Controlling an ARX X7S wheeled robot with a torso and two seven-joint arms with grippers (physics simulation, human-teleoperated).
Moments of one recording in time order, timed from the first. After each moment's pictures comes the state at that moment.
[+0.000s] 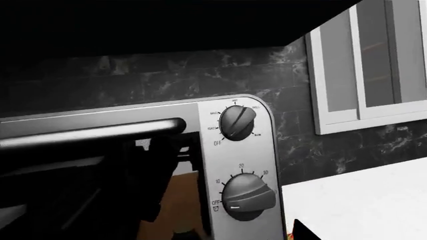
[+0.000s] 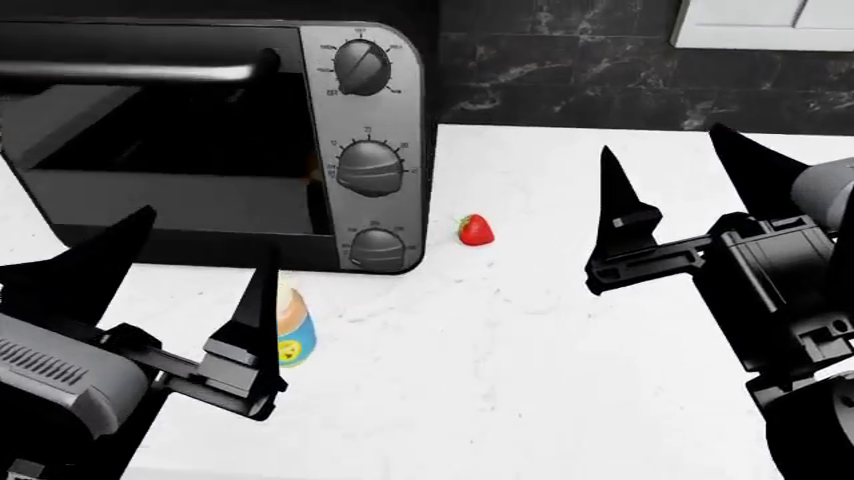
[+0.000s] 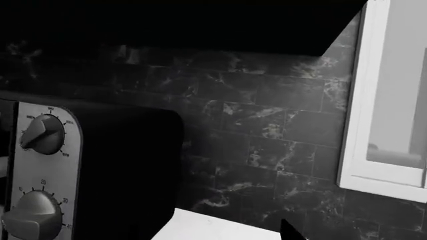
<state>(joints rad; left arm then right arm) -0.14 -0.52 -0.25 1.04 -0.79 -0.78 -0.14 0.58 0.36 0.25 -0.92 0.61 1.19 0.03</state>
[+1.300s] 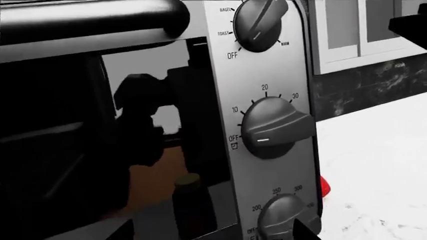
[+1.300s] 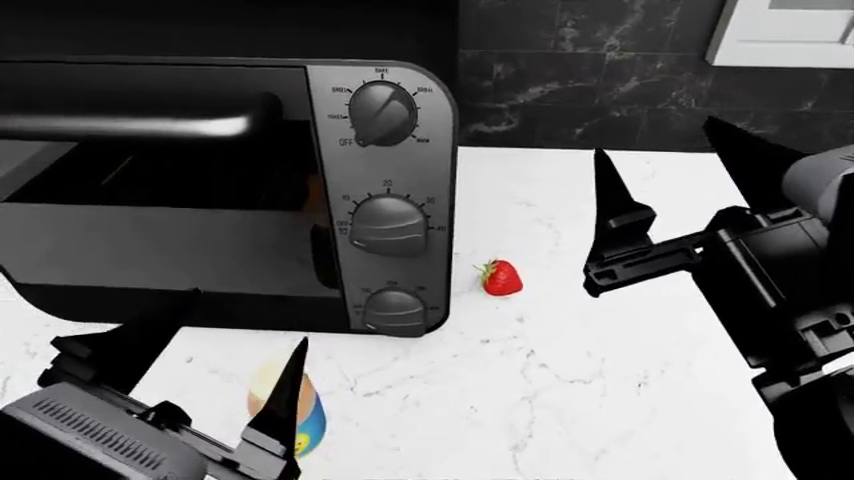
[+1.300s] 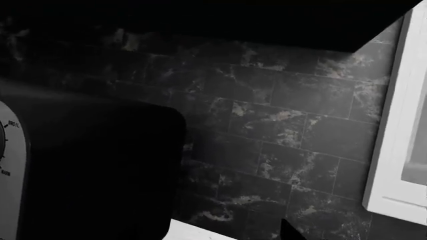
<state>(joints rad) 0.15 -0.67 -0.11 0.99 -0.67 -0.53 -0.13 0.62 0.43 0.22 -0.92 0.69 1.22 0.07</state>
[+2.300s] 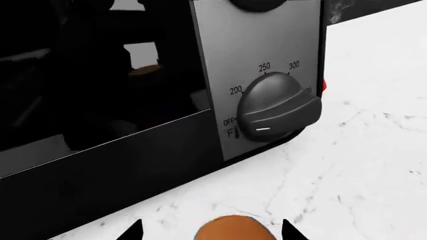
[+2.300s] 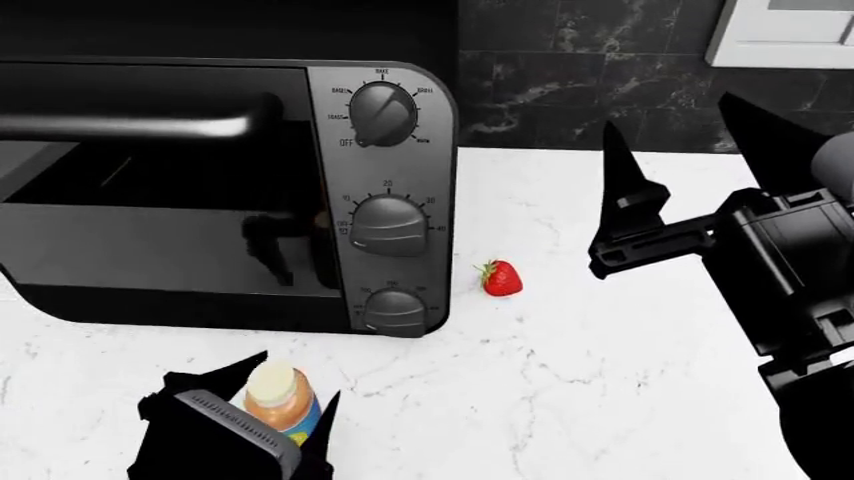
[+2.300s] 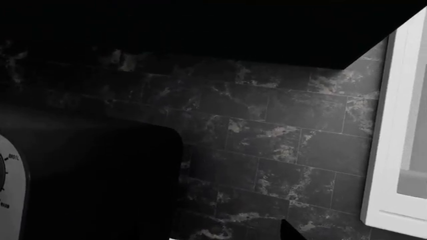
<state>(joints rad) 0.07 -0.66 0.16 0.79 -0.55 -0.64 -0.12 0.66 0.42 0.24 -0.92 0.74 1.21 0.11</state>
